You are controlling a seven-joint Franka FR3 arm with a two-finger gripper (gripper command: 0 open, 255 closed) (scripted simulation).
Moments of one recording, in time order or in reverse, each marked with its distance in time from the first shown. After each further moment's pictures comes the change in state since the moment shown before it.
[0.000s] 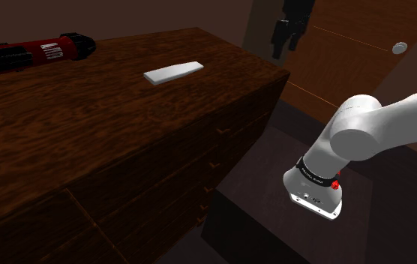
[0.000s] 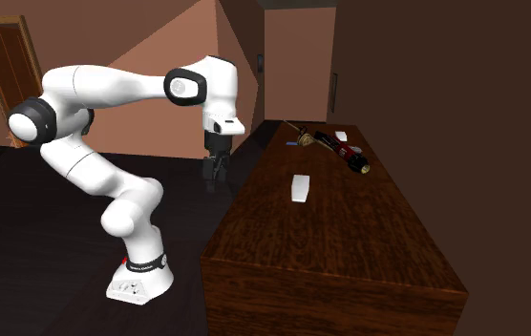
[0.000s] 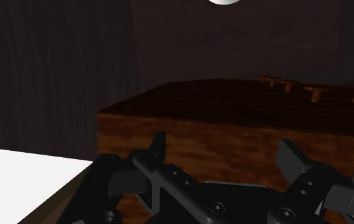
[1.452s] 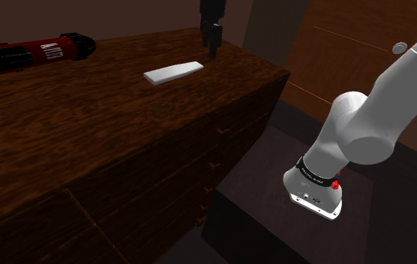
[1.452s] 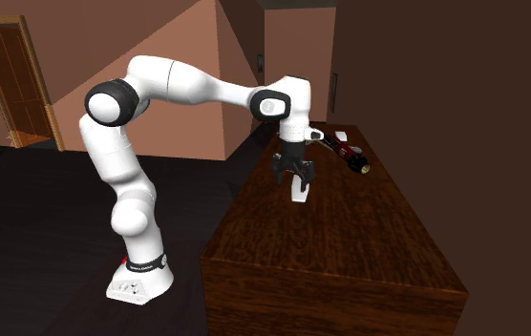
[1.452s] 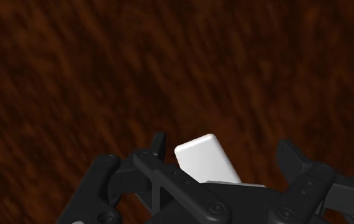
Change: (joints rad) arm 0.309 0.625 -0.126 0.373 0.056 0.322 -0.907
